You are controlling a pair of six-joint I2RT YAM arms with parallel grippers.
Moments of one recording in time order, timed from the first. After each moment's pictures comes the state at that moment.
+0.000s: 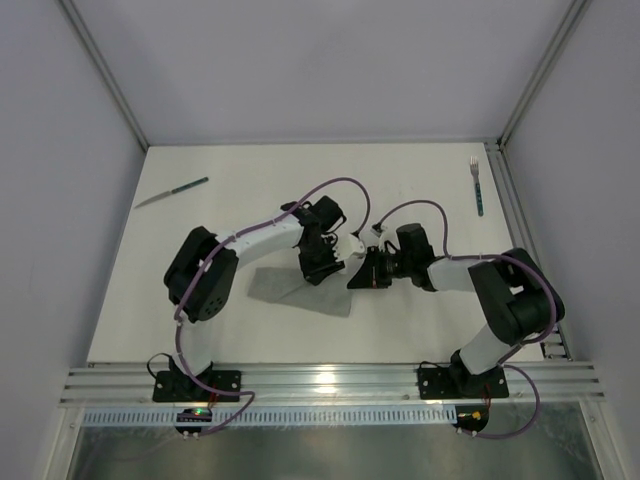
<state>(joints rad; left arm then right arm) -0.75 1.96 1.45 -0.85 0.28 0.59 0.38 1.61 0.56 0.27 -0.76 0.51</state>
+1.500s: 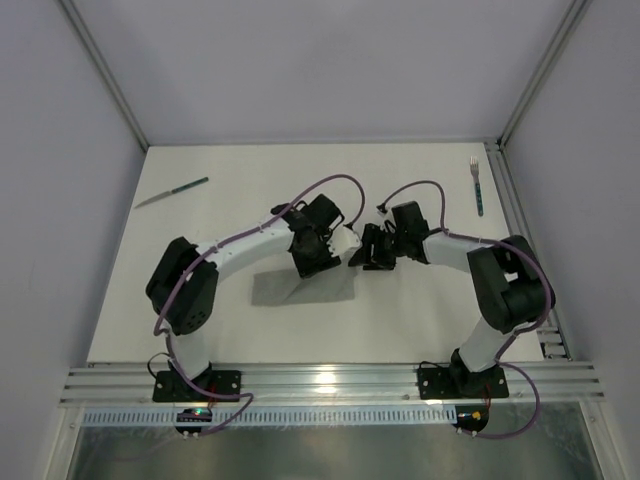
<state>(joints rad) -0.78 1.84 1.39 -0.82 0.05 0.50 0.35 1.70 0.82 -0.03 -0.53 0.55</state>
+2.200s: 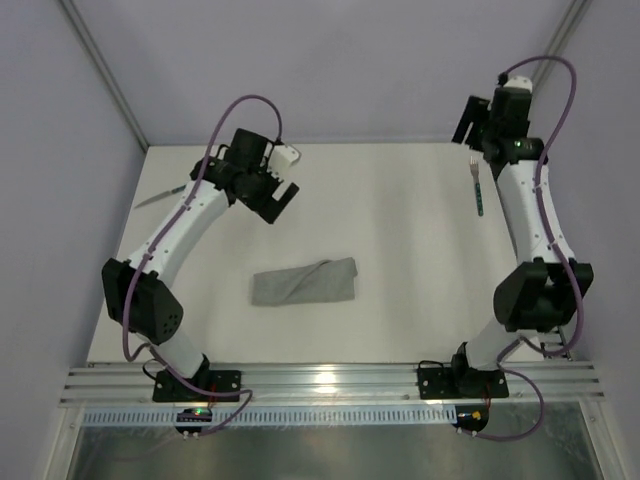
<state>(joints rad) -0.47 1.68 1.64 -0.92 0.03 0.34 0.02 1.55 1.54 -0.49 0.13 0.21</state>
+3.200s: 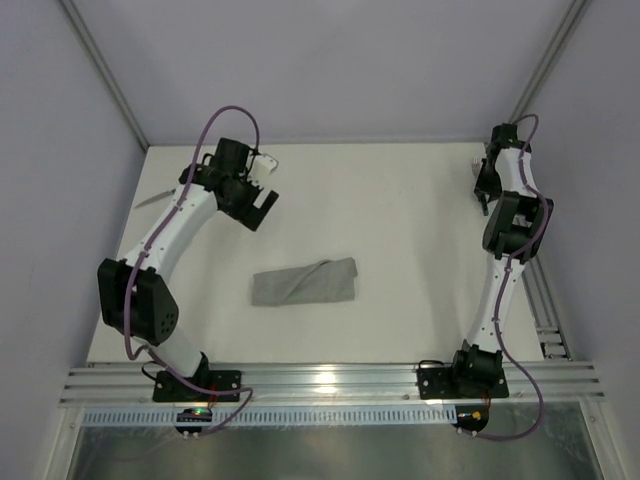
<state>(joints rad) -0.32 1.64 1.52 -0.91 -0.03 0.32 -0.26 2.50 2.25 -0.93 0.17 0.12</state>
